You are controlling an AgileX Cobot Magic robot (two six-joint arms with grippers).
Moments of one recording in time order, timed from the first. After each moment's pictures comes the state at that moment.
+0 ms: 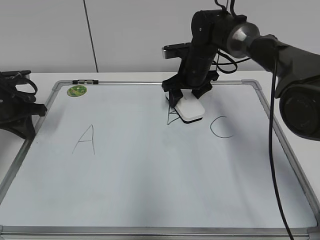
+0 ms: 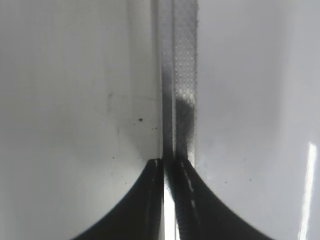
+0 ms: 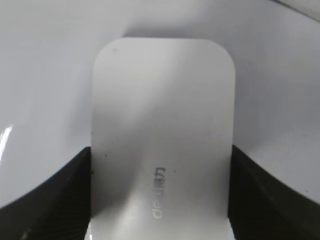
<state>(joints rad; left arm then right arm) 0.02 2.11 -1.39 -0.13 0.79 0.08 0.35 2.62 -2.48 0.09 1.23 -0.10</state>
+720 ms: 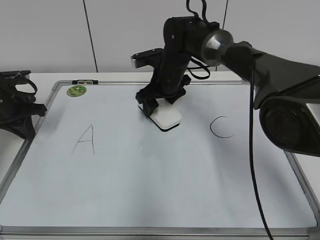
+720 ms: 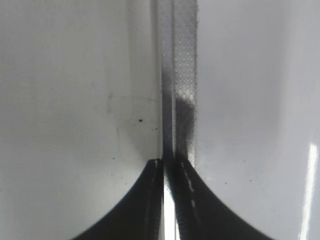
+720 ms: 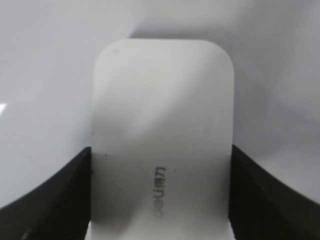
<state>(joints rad) 0.02 2.11 -1.39 -0.13 0.79 0.08 0.47 2.63 -2.49 0.13 1.22 -0.21</state>
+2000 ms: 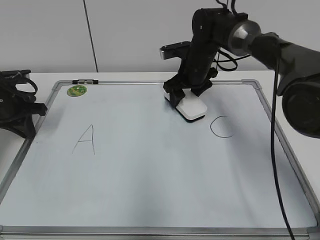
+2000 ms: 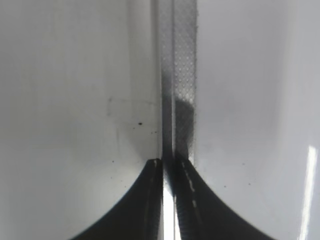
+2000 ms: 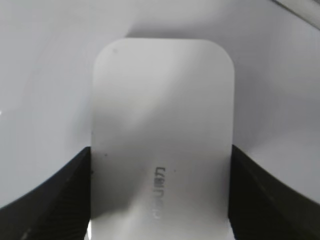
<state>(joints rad) 0.02 2.11 -1.39 -0.14 0.78 0.08 0.35 2.60 -2.48 0.10 1.23 -0.21</state>
